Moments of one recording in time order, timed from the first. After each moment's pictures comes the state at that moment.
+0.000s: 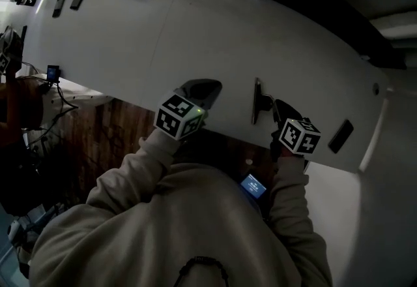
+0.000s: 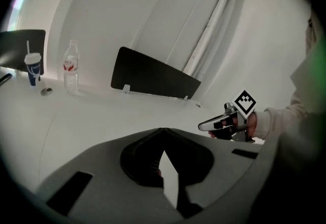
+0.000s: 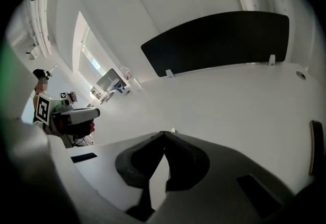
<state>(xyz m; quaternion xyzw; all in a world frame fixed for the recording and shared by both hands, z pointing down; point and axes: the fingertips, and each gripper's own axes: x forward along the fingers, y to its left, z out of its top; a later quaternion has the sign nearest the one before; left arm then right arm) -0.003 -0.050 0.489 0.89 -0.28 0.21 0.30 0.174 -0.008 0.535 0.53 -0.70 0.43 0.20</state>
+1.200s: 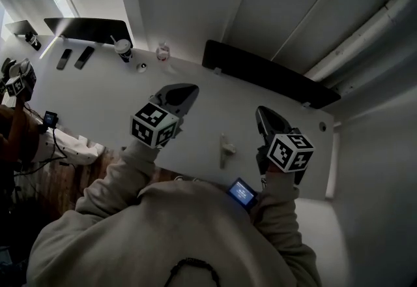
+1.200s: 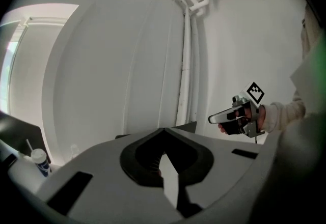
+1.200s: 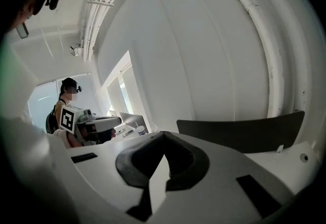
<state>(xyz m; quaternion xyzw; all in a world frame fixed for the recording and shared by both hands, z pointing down) -0.022 -0.111 0.223 0.95 -0.30 0.06 0.08 0.148 -0.063 0.223 0.54 -0.81 0.20 0.08</state>
